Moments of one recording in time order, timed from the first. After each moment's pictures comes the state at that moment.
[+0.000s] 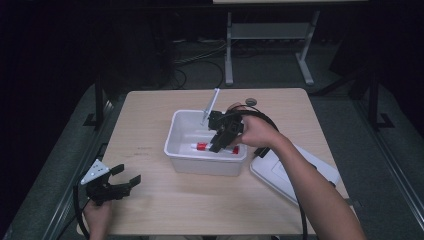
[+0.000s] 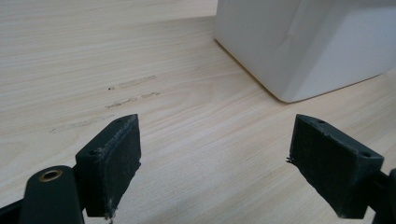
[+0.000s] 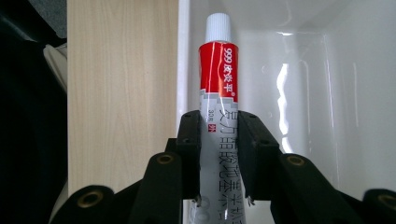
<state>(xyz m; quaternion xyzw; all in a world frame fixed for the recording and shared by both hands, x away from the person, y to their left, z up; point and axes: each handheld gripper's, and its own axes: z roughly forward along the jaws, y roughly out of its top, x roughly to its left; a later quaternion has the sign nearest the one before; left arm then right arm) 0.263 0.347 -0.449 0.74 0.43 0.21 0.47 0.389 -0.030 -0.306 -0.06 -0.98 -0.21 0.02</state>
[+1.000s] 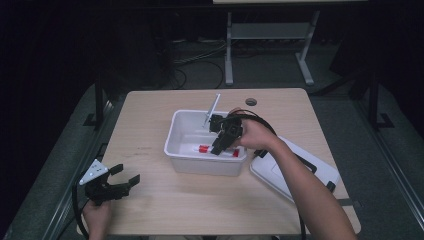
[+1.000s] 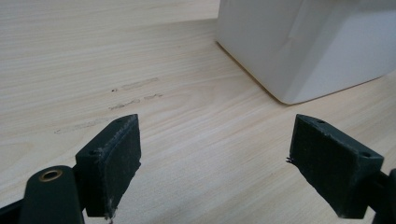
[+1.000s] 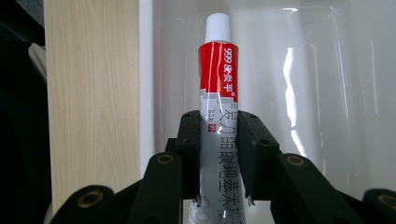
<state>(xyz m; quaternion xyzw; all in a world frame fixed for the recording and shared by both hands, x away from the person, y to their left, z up) 0.262 0.348 -0.449 0.74 0.44 0.21 0.47 0.403 -0.032 -0.337 -0.09 -0.97 -0.20 0.04</state>
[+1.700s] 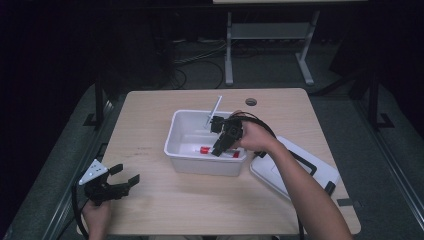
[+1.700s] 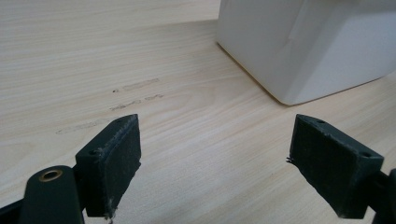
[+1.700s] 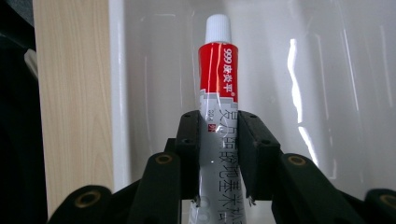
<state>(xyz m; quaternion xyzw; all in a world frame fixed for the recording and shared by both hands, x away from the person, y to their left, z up) 0.262 0.349 -0.448 0.74 0.44 0.21 0.47 0.411 -0.035 -0.354 -0.11 -0.97 -0.20 0.06</state>
